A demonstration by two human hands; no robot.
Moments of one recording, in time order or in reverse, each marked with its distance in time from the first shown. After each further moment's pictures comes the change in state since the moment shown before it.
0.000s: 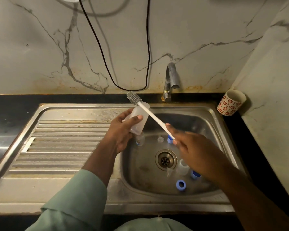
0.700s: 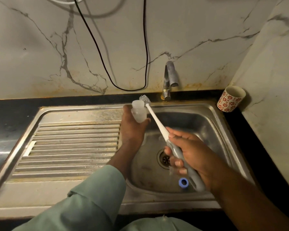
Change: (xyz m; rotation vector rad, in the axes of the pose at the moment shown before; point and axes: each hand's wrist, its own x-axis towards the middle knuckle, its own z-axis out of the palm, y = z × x) left_hand 0.009 -0.026 0.032 0.730 0.361 0.532; right_hand -0.013 -0.045 -0.001 1.425 -0.126 0.508
